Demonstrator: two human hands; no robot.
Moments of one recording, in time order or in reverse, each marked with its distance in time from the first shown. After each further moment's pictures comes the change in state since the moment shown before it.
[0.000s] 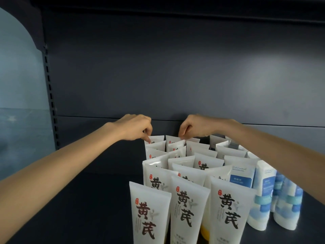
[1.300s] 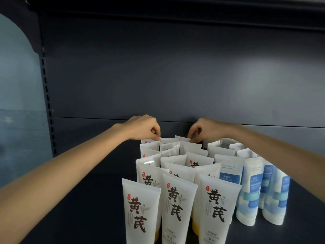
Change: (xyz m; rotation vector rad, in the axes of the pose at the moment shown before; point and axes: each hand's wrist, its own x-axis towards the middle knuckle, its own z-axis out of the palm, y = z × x) left_hand 0.018 0.027 -0.001 -0.182 0.031 -0.026; right_hand -0.024 0.037 -0.001 -0.050 0.084 0.044
